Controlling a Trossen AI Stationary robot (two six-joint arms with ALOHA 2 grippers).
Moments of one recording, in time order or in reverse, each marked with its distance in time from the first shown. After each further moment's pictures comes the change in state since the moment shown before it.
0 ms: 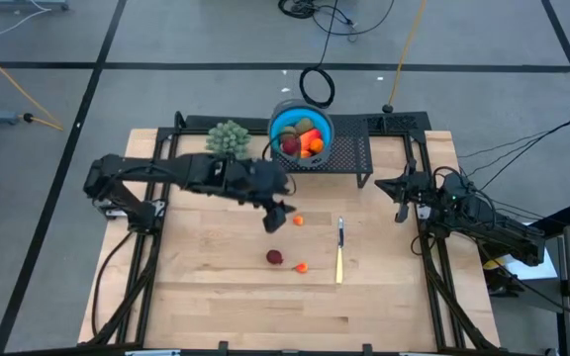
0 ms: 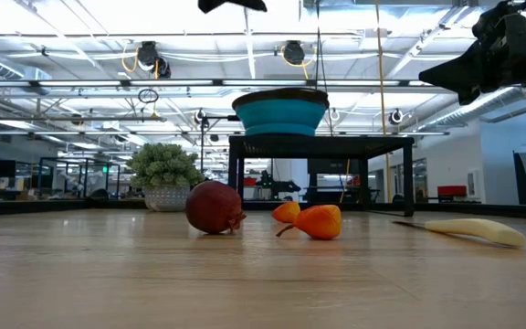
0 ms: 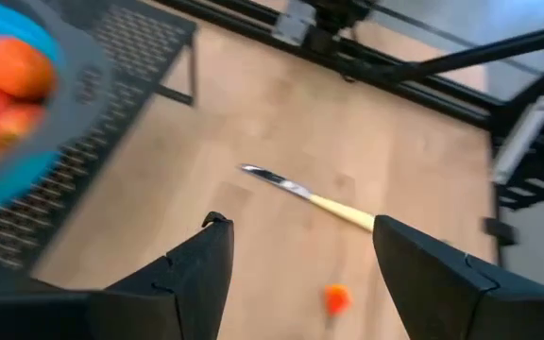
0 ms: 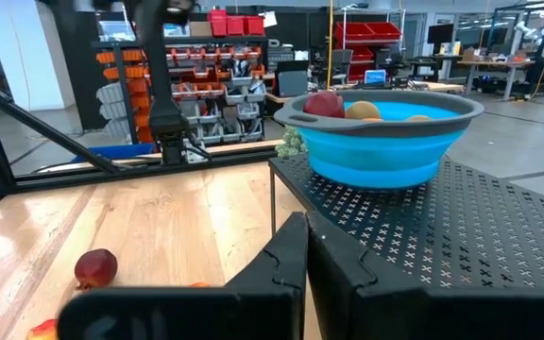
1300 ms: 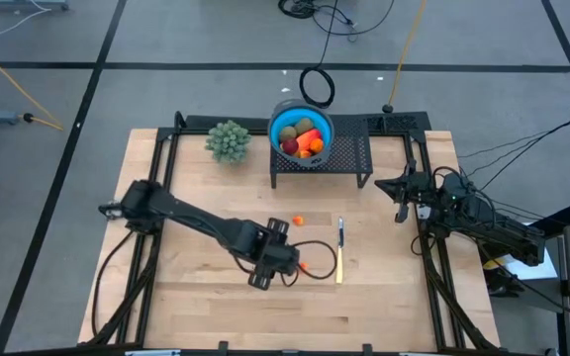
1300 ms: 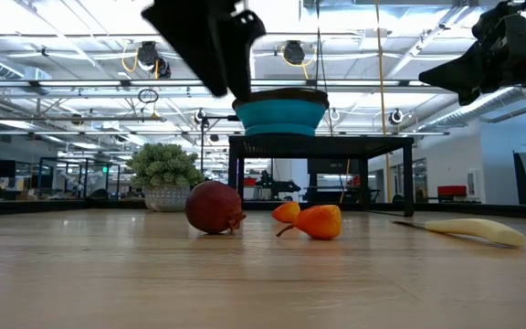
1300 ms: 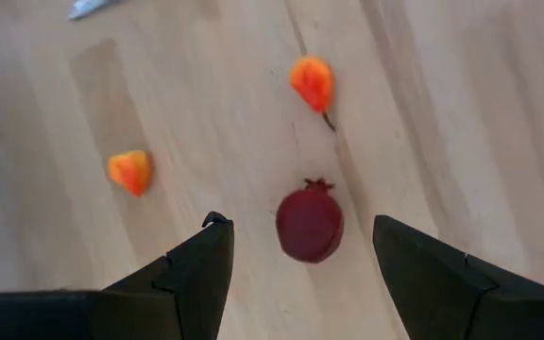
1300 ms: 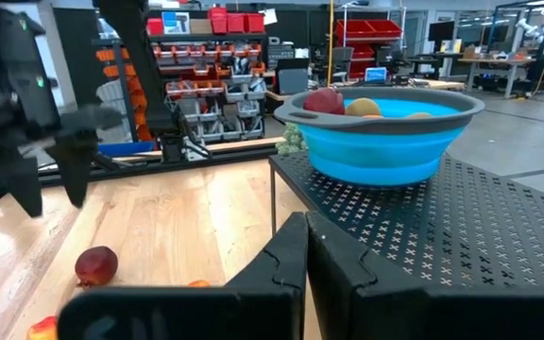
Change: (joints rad) left arm -0.268 0.337 0.000 -0.223 -0.078 0.451; right arm 0.000 0.000 0.000 -0.006 0.000 0.000
